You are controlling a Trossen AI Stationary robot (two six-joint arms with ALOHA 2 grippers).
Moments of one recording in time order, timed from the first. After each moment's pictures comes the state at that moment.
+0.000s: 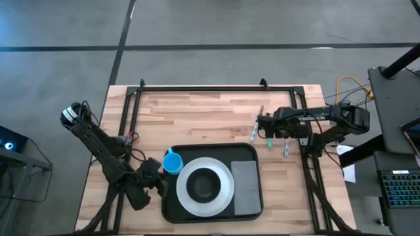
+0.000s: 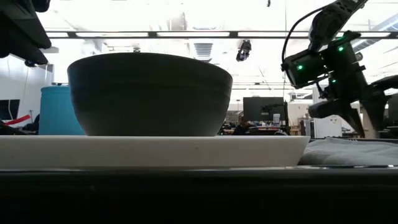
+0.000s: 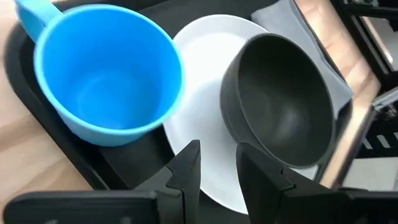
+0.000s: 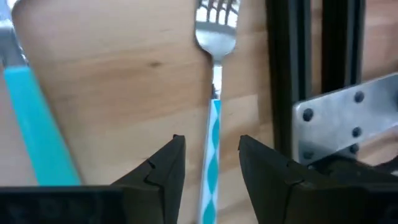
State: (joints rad) left arm -0.86 1.31 0.87 -0.68 -0.69 -1.77; right arm -0.34 1.42 0.71 -1.18 0.19 1.43
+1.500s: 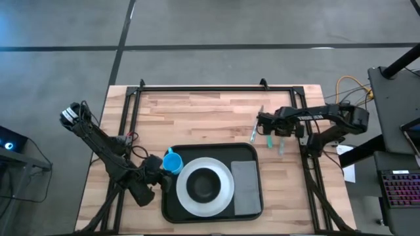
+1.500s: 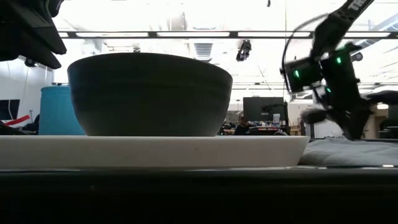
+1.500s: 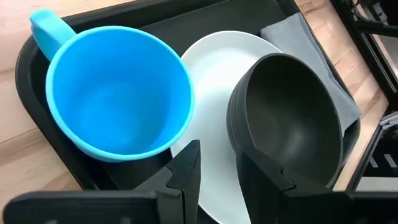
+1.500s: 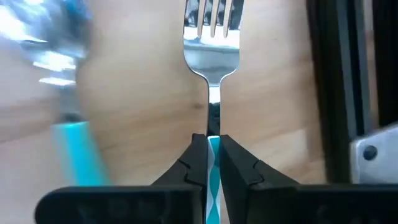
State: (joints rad) left arm -0.80 1.31 0.87 -0.68 -0.69 -1.78; right arm -0.39 1.43 0.65 -0.98 0.25 1.43
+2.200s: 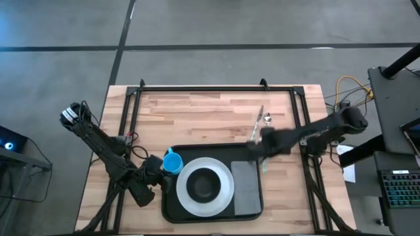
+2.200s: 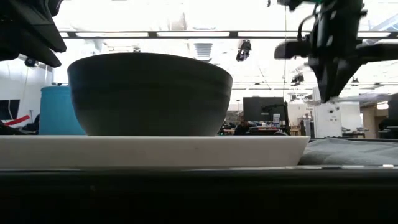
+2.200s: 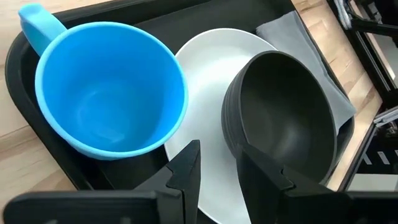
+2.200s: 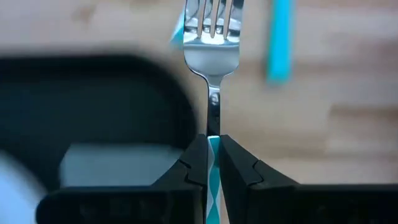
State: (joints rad) left arm -0.80 1.31 0.87 -0.66 -0.69 -1.77; right arm 0.26 1.51 1.06 -1.14 0.26 1.85
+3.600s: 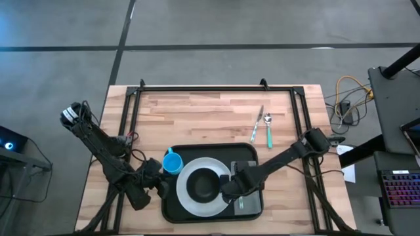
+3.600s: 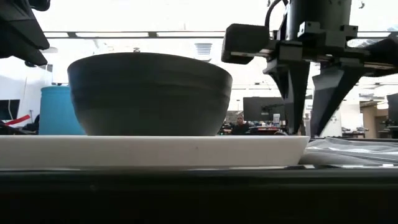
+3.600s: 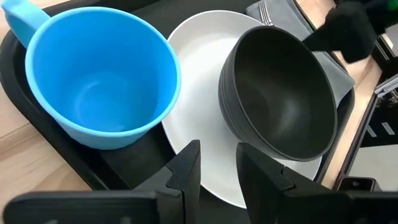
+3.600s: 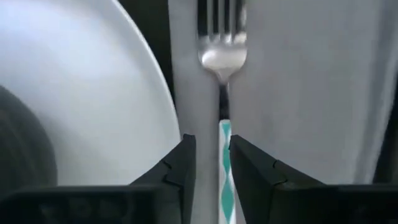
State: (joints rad) left arm -0.86 1.31 0.86 -0.65 -0.69 -1.70; right arm 0.46 2.03 1.50 -0.98 0.14 2.08
